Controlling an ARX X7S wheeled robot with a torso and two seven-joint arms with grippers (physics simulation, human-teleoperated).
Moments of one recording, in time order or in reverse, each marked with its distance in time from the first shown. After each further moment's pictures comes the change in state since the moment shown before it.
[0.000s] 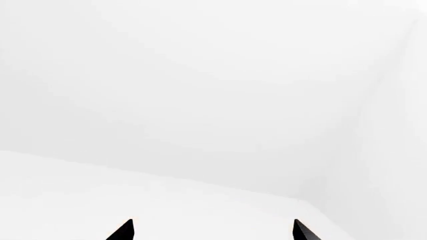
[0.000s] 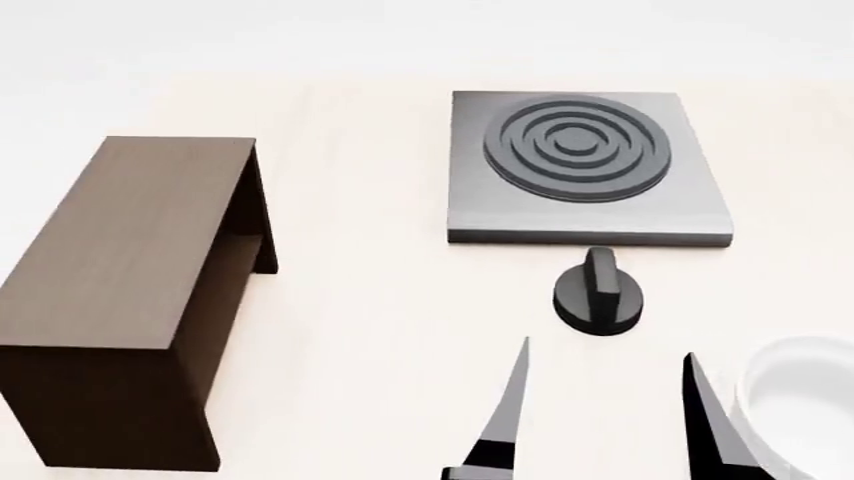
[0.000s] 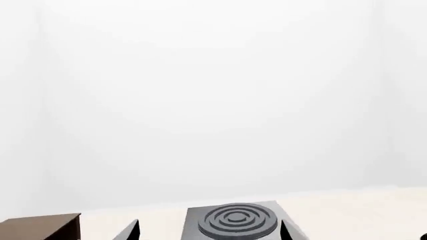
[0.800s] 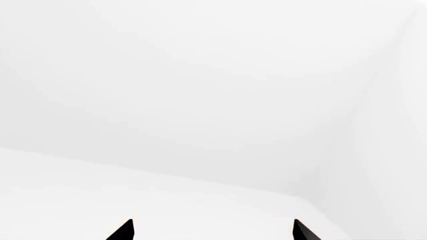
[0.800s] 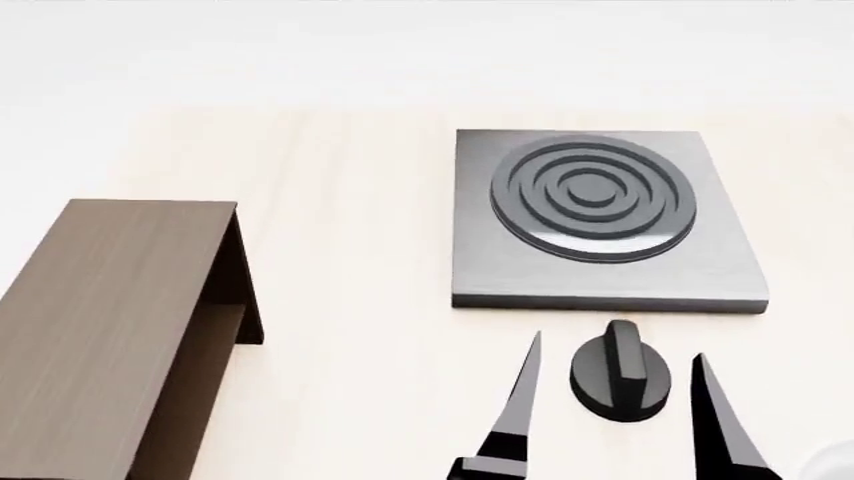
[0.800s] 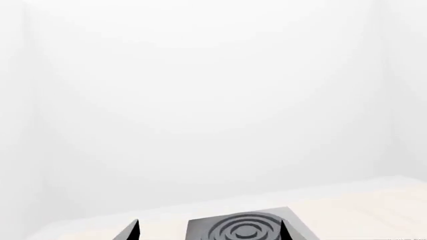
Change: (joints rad) left arm -0.001 -0.019 0.028 -0.018 -0.008 0.015 -0.013; right arm 0.012 0.008 0.009 -0.006 0.063 0.006 0.042
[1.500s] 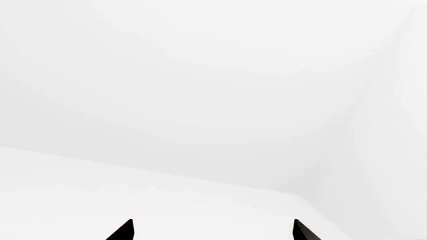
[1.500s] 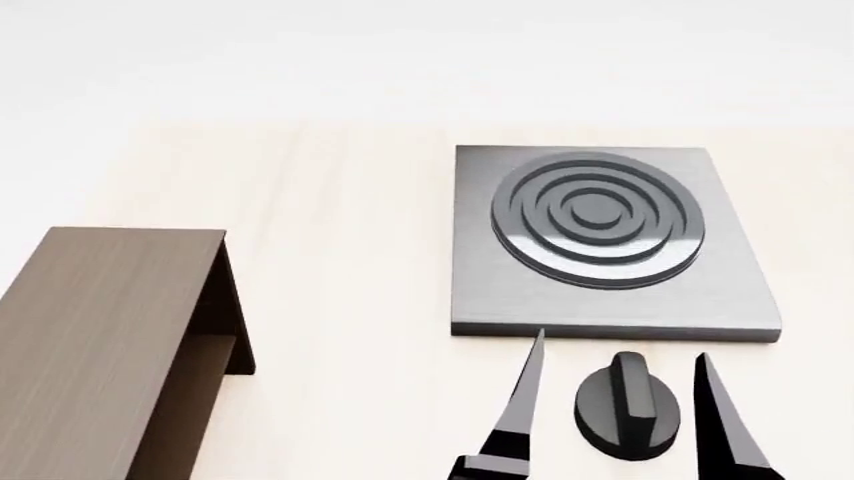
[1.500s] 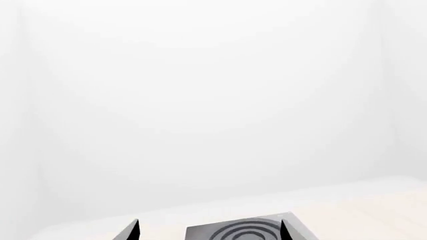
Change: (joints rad) left arm 0.003 -0.012 0.015 -0.007 -0.004 0.012 -0.011; right arm 0.007 0.035 -0.021 0.001 0.026 -0.013 0.047
